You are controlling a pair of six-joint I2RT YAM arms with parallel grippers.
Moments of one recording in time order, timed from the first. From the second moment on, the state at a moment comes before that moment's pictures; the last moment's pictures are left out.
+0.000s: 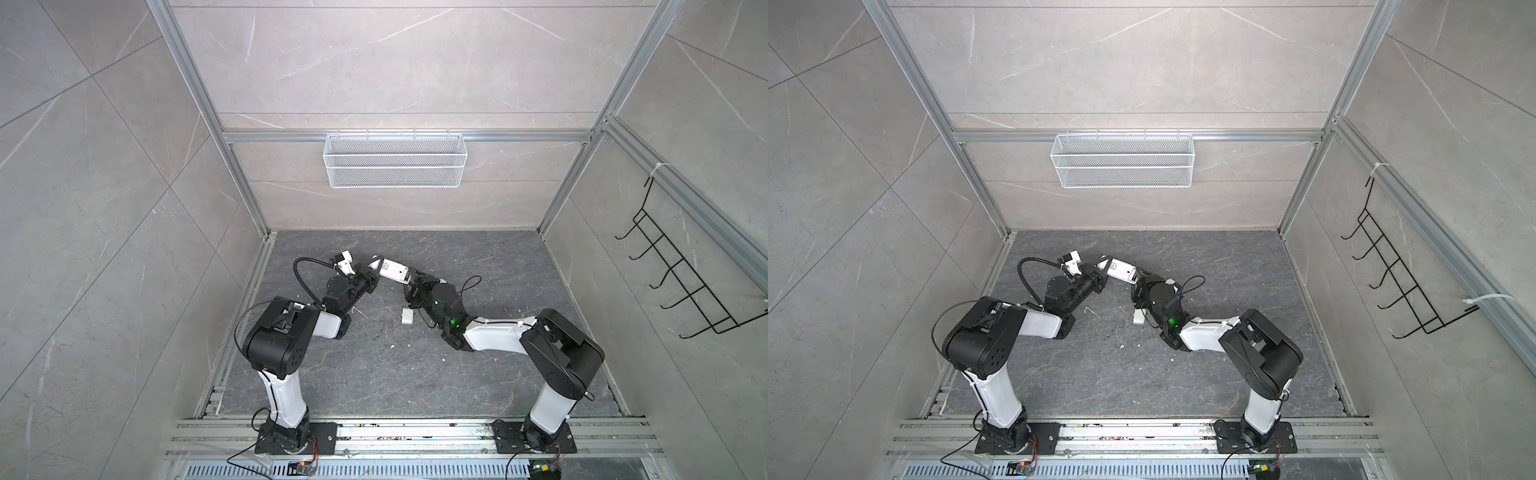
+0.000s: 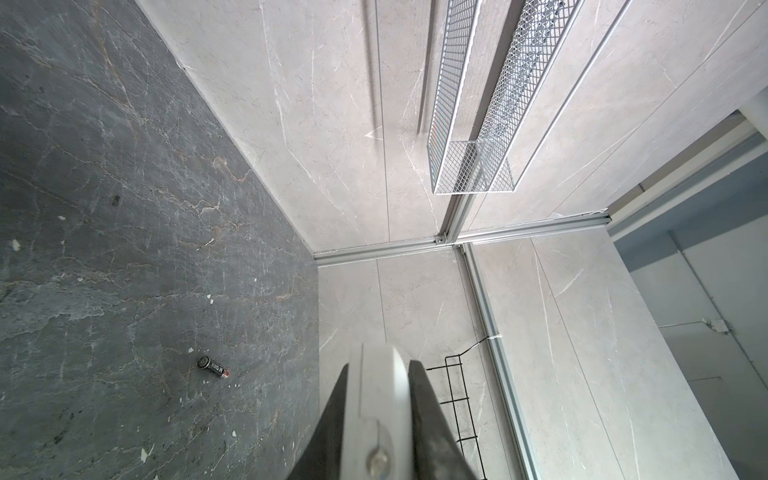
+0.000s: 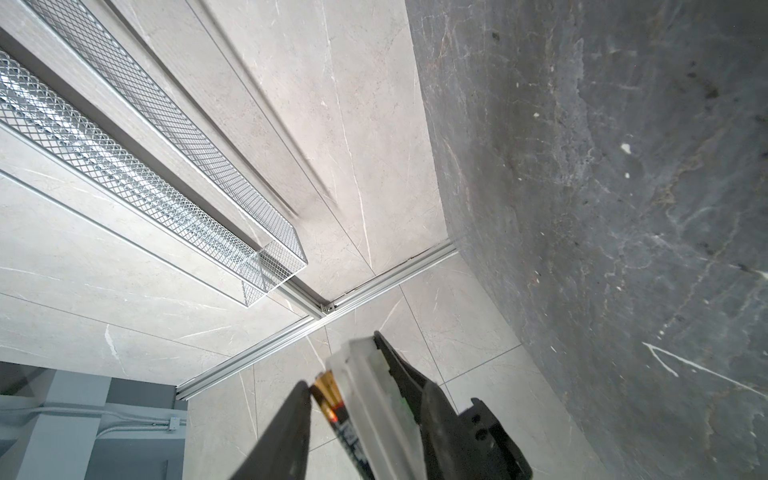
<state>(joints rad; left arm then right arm) -0.40 1.84 0.72 1.25 0.29 -1.47 0.75 1.77 0.84 0.83 0.24 2.06</state>
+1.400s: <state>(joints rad) -0.31 1.84 0.74 1.24 0.43 -1.75 0.58 1.67 1.21 0.10 -0.30 1.20</state>
